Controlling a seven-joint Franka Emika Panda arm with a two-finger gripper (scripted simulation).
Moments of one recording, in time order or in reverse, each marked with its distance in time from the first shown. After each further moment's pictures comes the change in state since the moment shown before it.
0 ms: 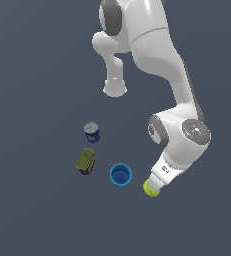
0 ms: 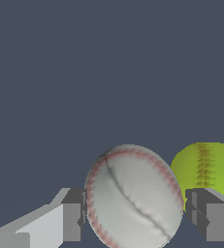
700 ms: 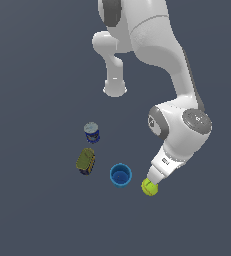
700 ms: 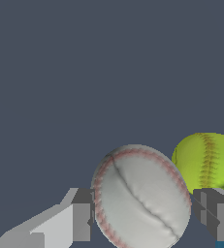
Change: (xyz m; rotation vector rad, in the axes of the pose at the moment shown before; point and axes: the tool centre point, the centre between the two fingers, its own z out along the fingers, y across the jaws) arm -0.014 -0.010 -0.021 0.002 -0.005 0.000
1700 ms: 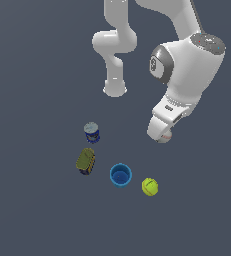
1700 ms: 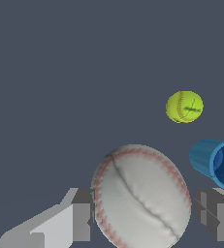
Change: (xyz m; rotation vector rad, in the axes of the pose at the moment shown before) arm -0.074 -0.052 -0.136 0.002 -0.014 0.003
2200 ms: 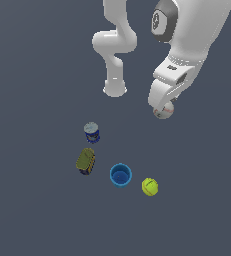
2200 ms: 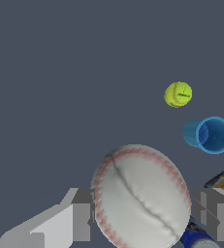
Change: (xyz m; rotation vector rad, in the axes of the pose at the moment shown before) arm -0.043 -0.031 -0.083 0.004 -0.007 0.002
